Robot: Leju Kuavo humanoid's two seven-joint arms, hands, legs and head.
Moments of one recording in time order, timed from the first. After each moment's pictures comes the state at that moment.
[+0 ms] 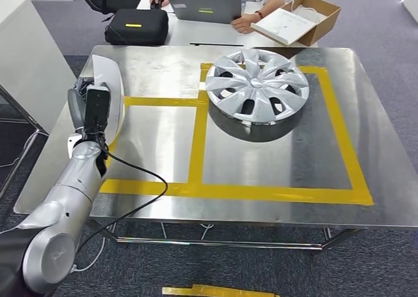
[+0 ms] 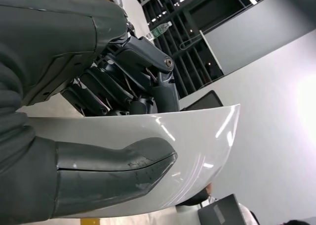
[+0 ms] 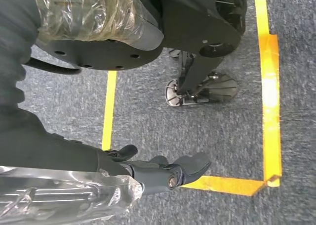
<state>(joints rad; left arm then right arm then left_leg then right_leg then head) -0.83 -0.09 0.06 -0.58 -0.26 0.46 -0.67 -0.09 0.18 -1.17 -0.20 1.24 -0.07 -0.22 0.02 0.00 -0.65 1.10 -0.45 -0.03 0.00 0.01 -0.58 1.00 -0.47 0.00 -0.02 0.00</state>
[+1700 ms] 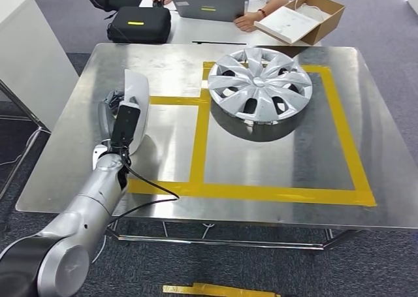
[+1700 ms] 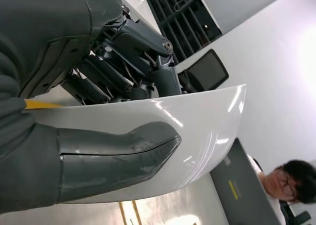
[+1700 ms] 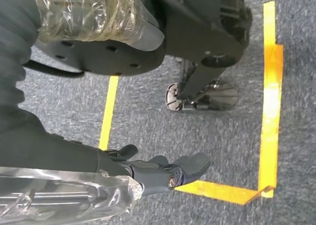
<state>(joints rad) -0.77 -0.19 0.01 -0.55 -0.25 0.44 -0.71 -0.09 0.17 -1.14 -0.20 1.27 -0.06 -0.22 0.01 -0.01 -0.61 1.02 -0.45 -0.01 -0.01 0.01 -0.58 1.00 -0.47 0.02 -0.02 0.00</state>
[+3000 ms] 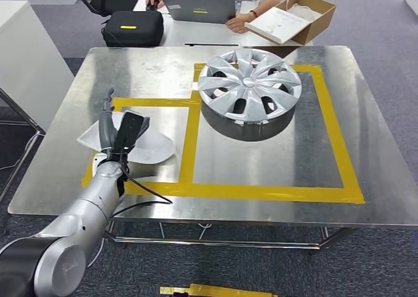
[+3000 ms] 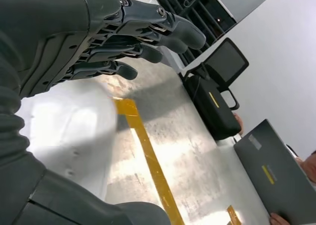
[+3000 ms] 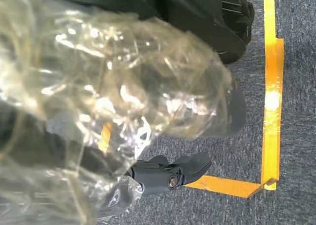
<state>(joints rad) -0.78 -0.15 0.01 -0.46 -0.30 0.49 -0.67 -0.08 0.17 -1.14 -0.20 1.27 -0.06 -0.22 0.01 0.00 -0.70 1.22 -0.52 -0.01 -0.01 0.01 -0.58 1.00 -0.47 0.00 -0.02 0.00</state>
